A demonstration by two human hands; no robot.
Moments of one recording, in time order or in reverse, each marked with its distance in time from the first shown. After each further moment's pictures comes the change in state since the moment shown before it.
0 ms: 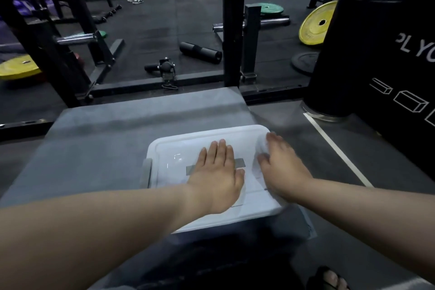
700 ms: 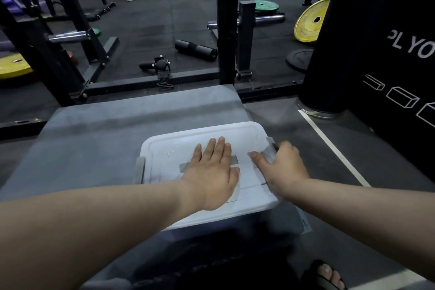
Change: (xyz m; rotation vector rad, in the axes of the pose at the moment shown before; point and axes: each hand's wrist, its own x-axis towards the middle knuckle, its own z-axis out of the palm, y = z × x) left_hand 0.003 -0.002 0.002 0.037 0.002 0.050; right_hand -0.011 0.007 0.000 0.212 0.130 0.279
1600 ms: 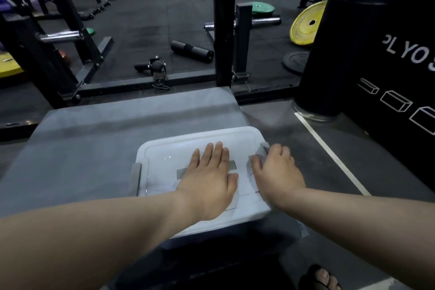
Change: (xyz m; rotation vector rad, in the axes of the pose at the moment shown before) left_hand 0.000 -0.001 0.004 -0.012 0.061 0.005; right_hand -0.003 -0.010 0.008 -0.282 0.062 -0.104
